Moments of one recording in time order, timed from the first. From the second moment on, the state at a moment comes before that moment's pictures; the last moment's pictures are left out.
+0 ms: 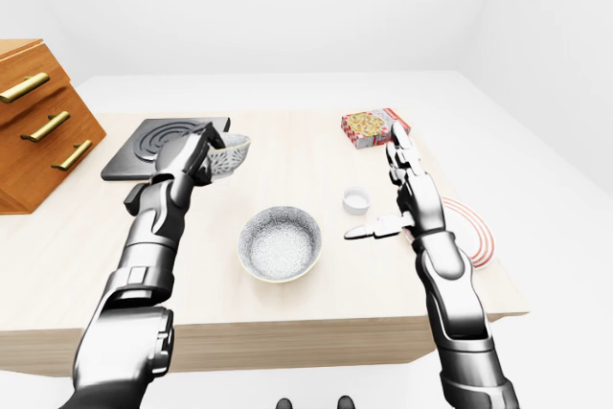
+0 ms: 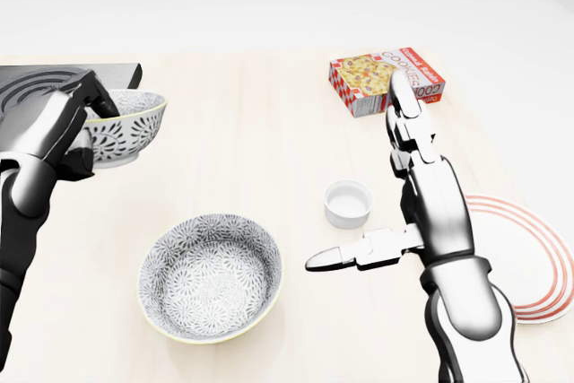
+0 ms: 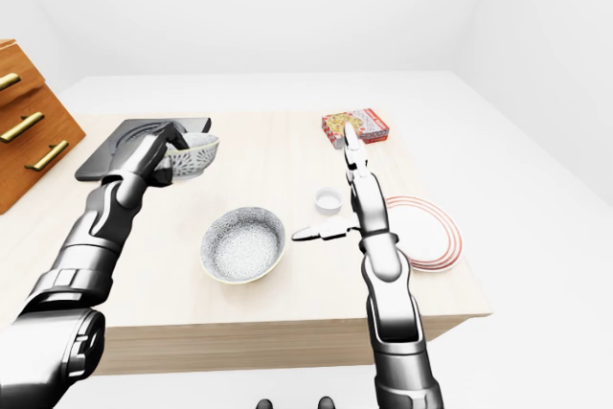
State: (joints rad) left arm -0.80 0.43 0.05 0.81 0.88 -0.09 -0.01; right arm -0.19 -0.05 -0.02 -0.21 -0.12 0.09 0.12
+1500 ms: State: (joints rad) left arm -0.59 0.20 0.03 0.01 0.85 -0.07 -0.39; right arm -1.17 -0.20 0.01 0.86 -0.66 0.00 0.53
